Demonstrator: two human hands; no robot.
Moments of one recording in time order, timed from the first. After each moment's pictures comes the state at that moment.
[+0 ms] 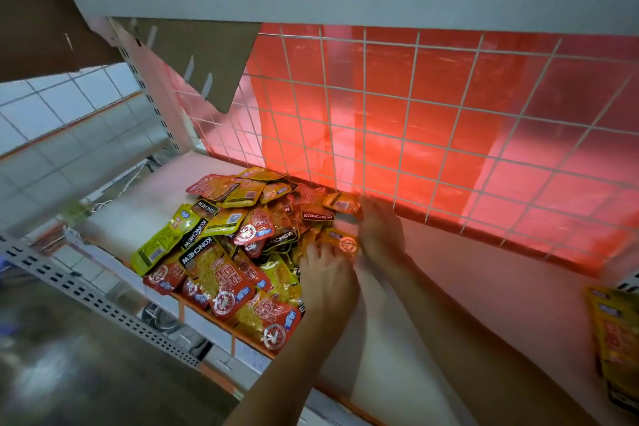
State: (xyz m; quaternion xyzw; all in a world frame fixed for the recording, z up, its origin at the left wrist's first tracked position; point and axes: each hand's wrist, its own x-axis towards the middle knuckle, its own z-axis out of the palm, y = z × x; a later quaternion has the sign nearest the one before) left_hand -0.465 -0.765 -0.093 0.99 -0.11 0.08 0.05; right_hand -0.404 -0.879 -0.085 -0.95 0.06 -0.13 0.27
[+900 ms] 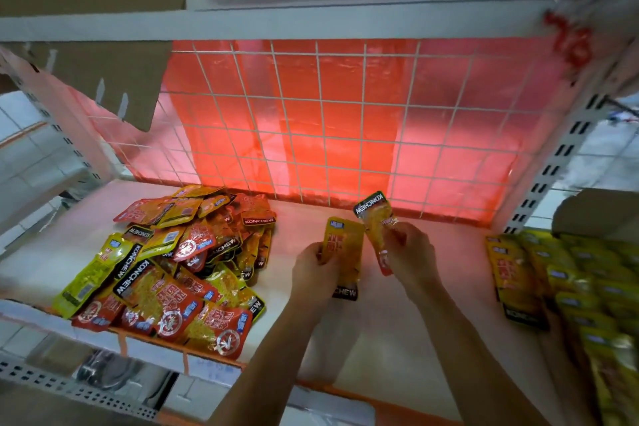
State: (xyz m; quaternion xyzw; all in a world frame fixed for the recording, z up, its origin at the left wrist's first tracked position) left_hand -0.496 -0.810 -0.069 0.80 -0.01 -0.15 0.58; right_hand -0.538 -0.955 -0.051 -0.82 0.32 -0.17 0.45
